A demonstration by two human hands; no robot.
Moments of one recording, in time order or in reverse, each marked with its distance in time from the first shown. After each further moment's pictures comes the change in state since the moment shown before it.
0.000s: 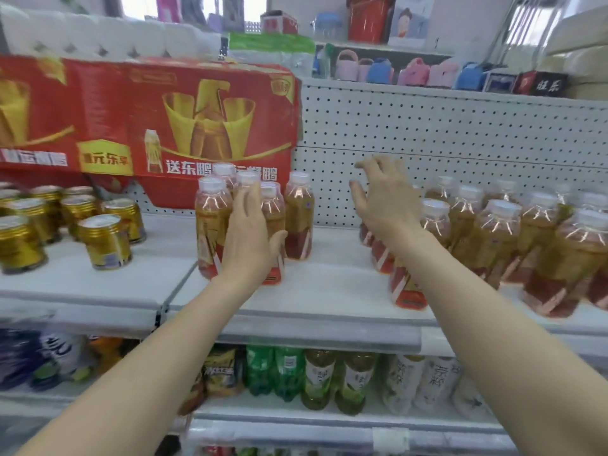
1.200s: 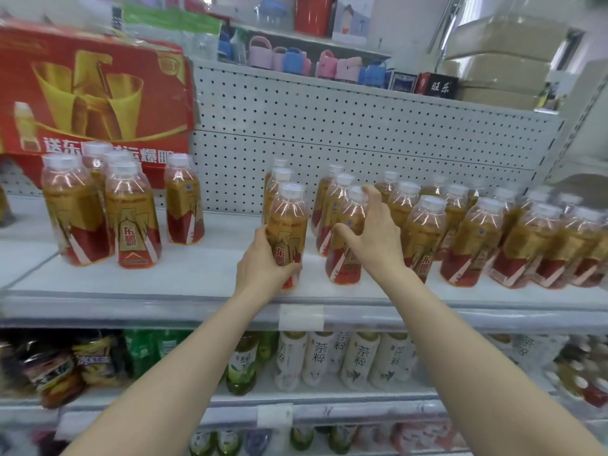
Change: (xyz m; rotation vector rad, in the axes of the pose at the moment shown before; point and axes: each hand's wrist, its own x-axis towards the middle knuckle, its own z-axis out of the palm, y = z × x) left_hand -0.072 0.178 0.143 -0.268 -0.306 -0.281; right_hand -0.102 0.182 -0.082 0.190 -0.151 0.383
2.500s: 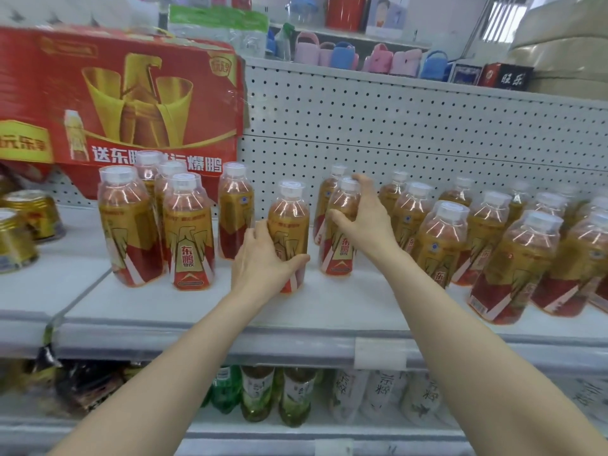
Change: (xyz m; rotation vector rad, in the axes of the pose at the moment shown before) left_hand 0.065 -0.067 -0.074 0.193 0.099 0.028; right_hand 0.063 -0.081 0.111 0.173 -0.108 -0.027
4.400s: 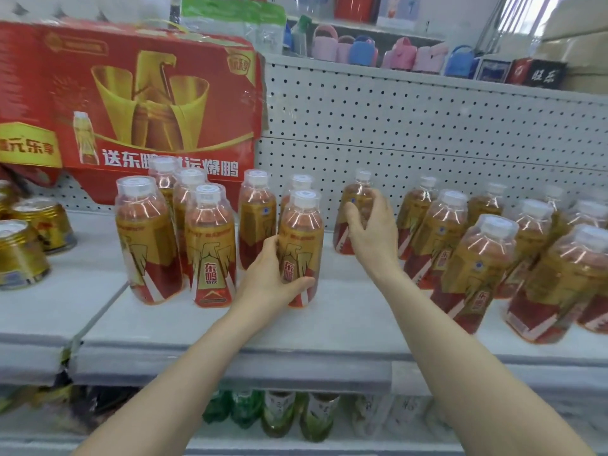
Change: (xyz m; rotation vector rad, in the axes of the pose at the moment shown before) left_hand 0.008 -0.035 -0.025 -0.276 -0.224 0.030; right_hand 0.016 -0.009 0.055 0.100 0.220 0.008
